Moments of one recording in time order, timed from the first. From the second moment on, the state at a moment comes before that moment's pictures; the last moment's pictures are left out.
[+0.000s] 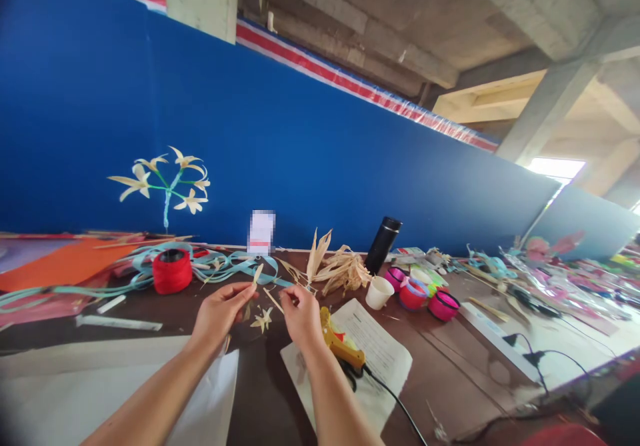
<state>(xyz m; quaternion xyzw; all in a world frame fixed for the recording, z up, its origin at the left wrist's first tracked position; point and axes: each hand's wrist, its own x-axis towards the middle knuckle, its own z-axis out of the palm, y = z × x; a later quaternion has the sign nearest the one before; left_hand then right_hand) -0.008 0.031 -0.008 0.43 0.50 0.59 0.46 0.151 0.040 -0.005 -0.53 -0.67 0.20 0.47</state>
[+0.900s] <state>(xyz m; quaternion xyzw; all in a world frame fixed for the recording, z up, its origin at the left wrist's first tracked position) -0.008 0.033 -0.004 0.38 0.48 0.61 0.51 0.136 0.032 -0.016 -0.57 -0.72 0.15 0.35</state>
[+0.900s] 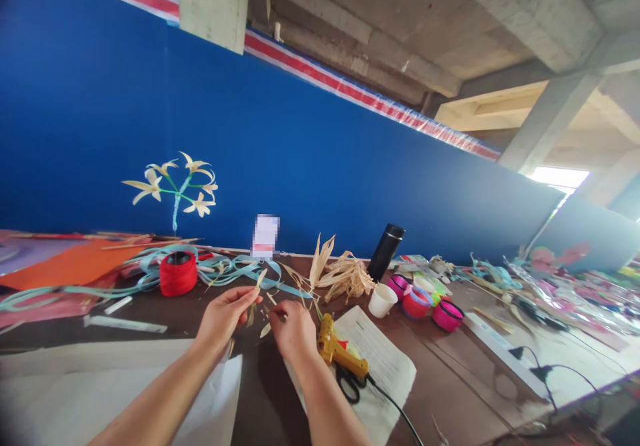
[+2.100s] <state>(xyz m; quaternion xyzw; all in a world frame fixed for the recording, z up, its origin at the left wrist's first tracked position) -0.002 0.031 -0.011 0.37 0.44 0.57 0.59 0.137 0.033 0.000 -0.46 -0.52 0.47 0.55</state>
